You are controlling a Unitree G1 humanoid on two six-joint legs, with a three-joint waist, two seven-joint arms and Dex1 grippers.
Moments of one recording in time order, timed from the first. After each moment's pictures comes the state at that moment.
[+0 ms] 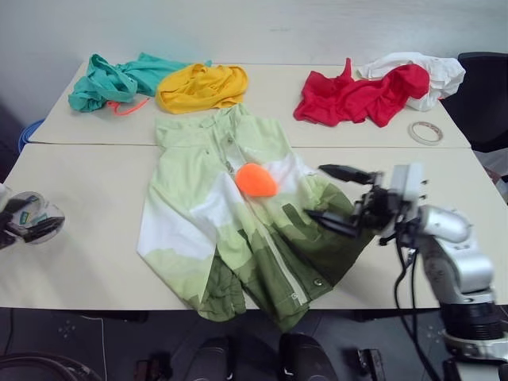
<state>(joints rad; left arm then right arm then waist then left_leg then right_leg) -0.27 1.19 0.46 0.64 -0.27 0.12 -0.95 -0.33 -0.69 -0.16 -0.20 0.63 0.23 1.04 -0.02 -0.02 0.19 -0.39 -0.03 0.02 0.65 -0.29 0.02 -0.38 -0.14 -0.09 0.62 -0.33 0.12</state>
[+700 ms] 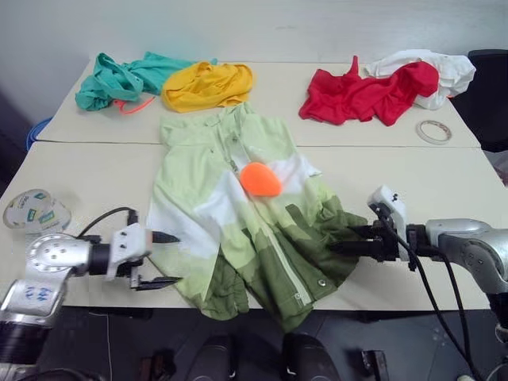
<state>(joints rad) -0.16 0.87 0.05 -0.01 -0.26 0.03 -1.19 -0.41 -0.92 0.03 -0.14 0.72 0.96 0.97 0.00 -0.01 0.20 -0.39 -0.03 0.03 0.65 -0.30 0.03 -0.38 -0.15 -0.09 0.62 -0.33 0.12</state>
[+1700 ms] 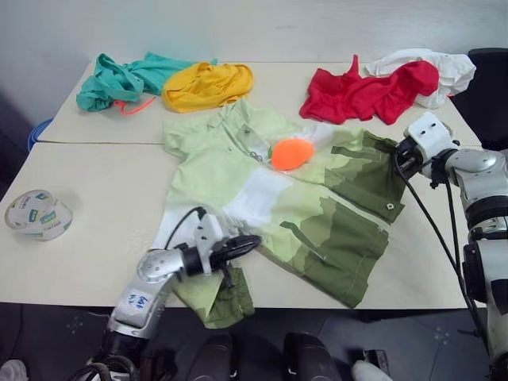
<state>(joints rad) -0.15 0.49 -0.02 -0.21 -0.31 0.27 -0.79 -1.14 -0.78 0.10 1.26 -0.08 -0.14 0.74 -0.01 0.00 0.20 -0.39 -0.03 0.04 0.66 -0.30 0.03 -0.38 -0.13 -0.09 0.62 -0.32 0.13</state>
